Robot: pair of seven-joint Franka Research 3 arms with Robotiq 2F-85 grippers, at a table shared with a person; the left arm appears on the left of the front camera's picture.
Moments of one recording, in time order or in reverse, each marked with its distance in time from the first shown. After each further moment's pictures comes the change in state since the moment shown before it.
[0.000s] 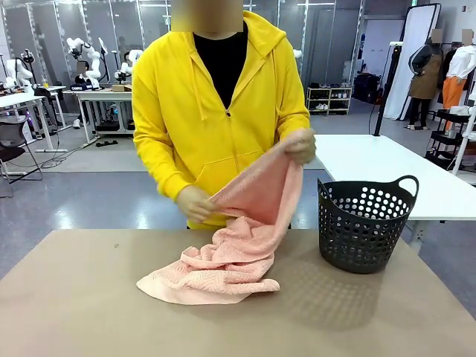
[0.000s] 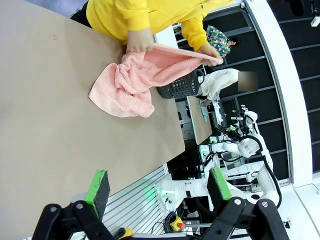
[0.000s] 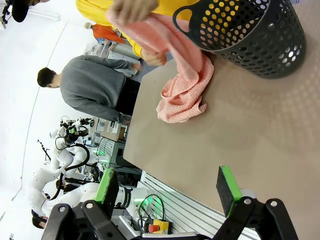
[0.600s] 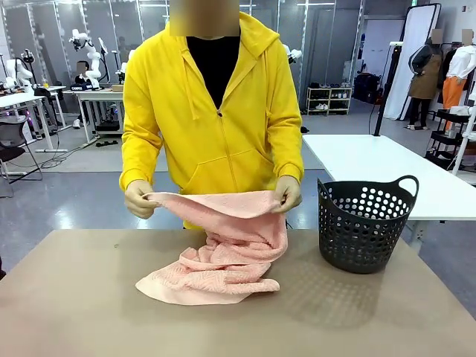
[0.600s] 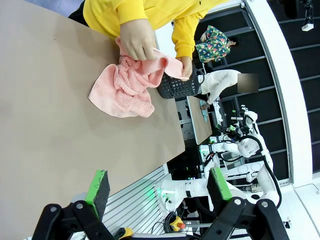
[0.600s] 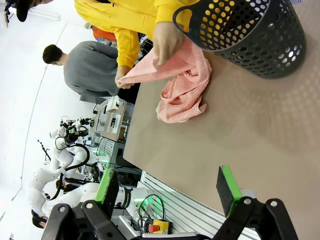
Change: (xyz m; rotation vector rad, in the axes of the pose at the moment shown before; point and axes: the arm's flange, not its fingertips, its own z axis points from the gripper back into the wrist) left arm 0.000 0.000 0.000 0.000 0.000 0.000; right arm 0.000 0.000 0.000 0.000 0.000 0.000
